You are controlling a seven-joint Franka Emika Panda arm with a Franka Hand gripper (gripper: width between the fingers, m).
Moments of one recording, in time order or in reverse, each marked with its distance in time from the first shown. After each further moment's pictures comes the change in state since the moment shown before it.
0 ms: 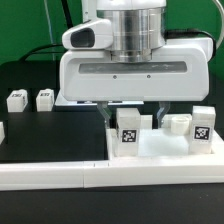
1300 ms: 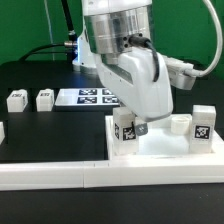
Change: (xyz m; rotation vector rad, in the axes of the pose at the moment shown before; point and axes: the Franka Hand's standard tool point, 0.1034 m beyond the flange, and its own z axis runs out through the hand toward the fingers) arm 0.001 -0.008 0.002 0.113 -0.074 1.226
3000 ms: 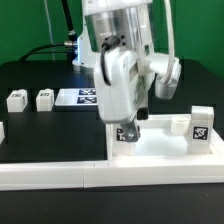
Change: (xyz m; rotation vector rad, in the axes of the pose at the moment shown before) arm -0.010 -0.003 -0.016 0.014 -0.028 0.369
